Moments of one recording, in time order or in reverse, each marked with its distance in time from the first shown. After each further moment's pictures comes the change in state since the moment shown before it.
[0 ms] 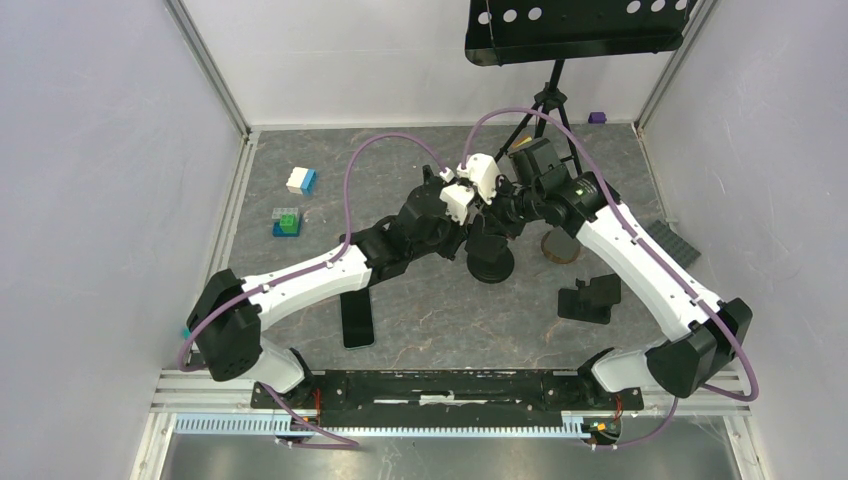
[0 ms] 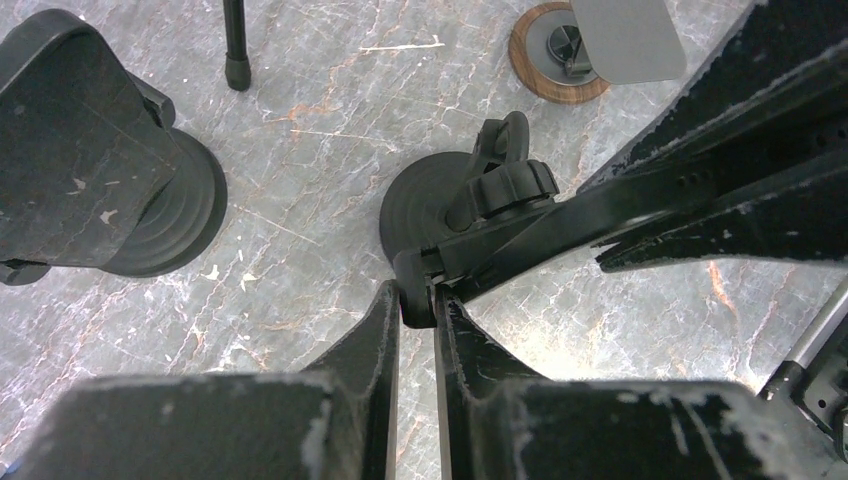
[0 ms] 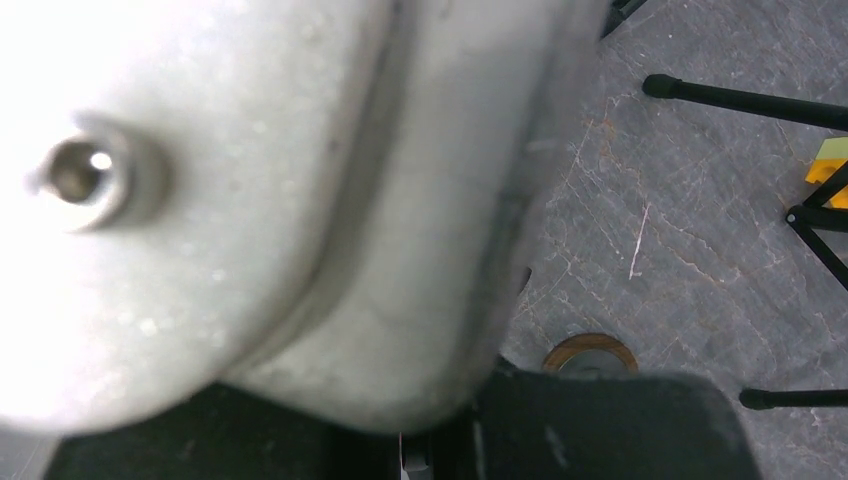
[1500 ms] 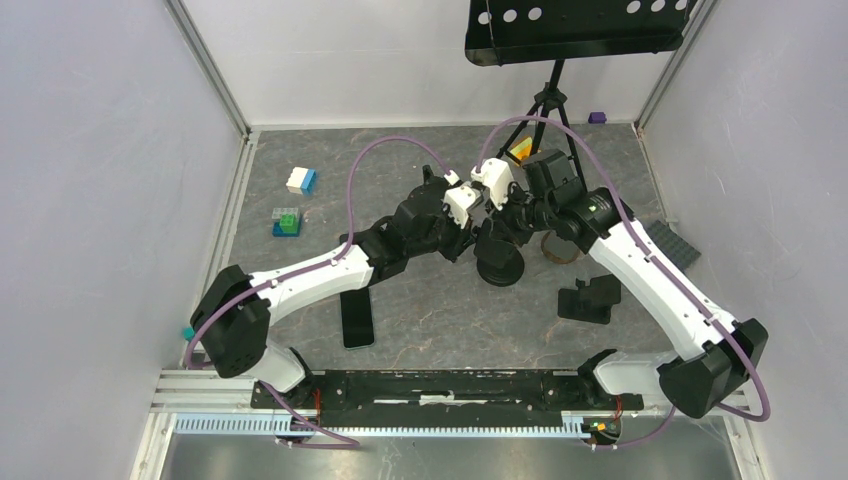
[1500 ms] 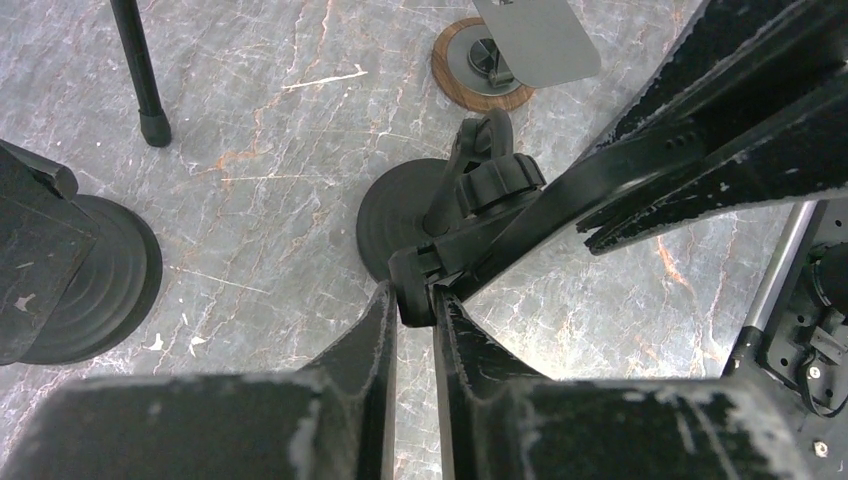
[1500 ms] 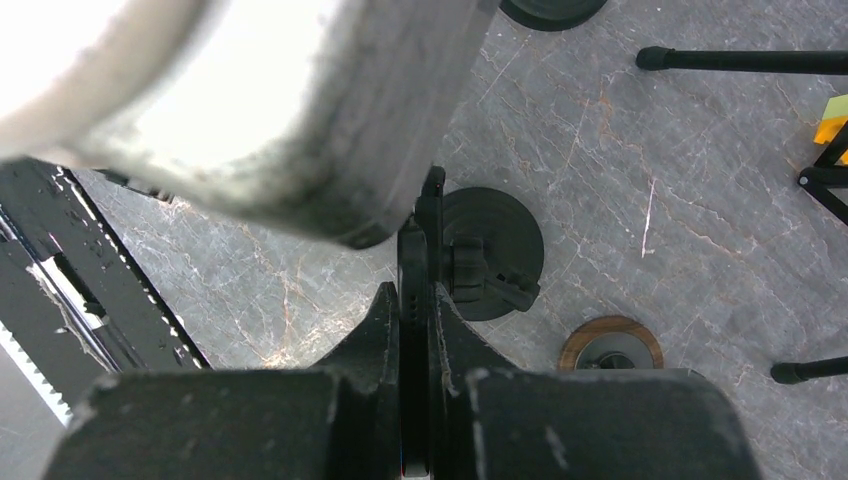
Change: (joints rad) left arm 0.037 0.026 -0.056 0.154 0.222 0.050; right arm -0.019 -0.098 -0.114 0.068 0.012 0.071
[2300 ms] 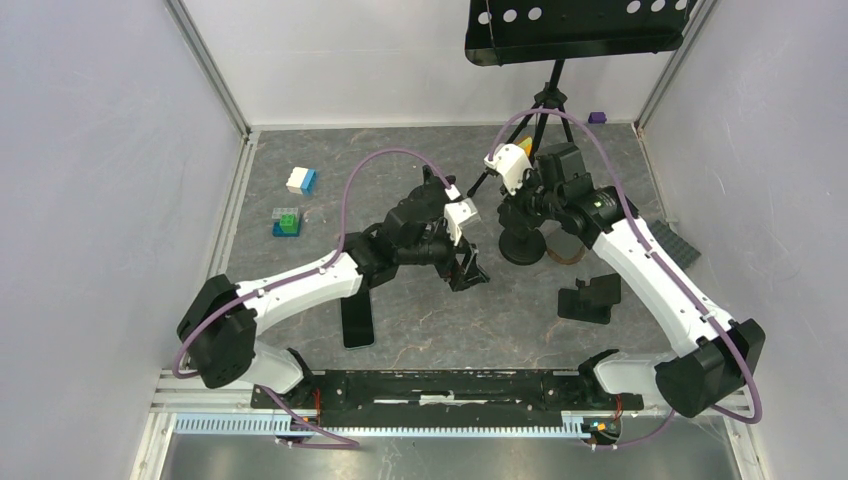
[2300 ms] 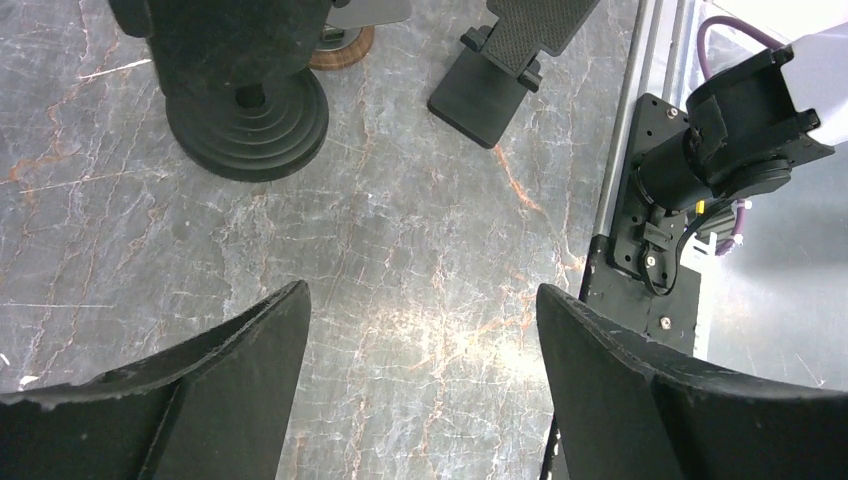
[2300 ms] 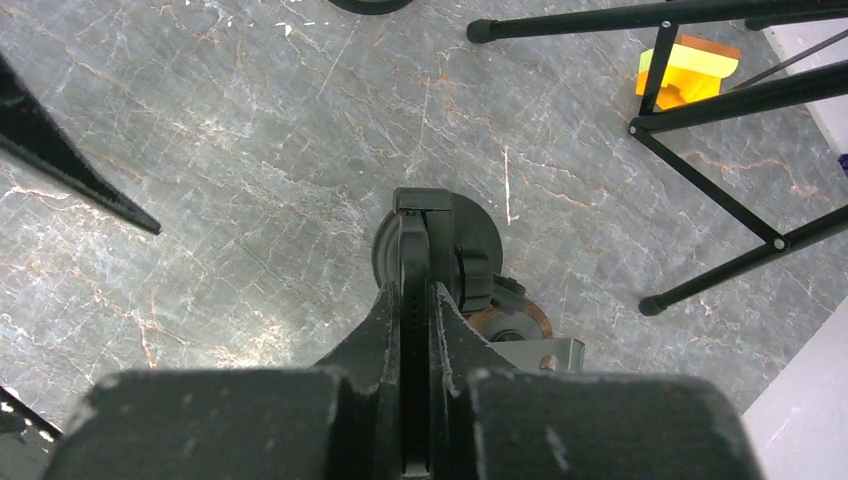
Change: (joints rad) left arm 0.008 -0.072 -0.073 -0.004 0.294 -0.019; right arm -0.080 -0.005 -0.044 0.121 0.152 -0.071
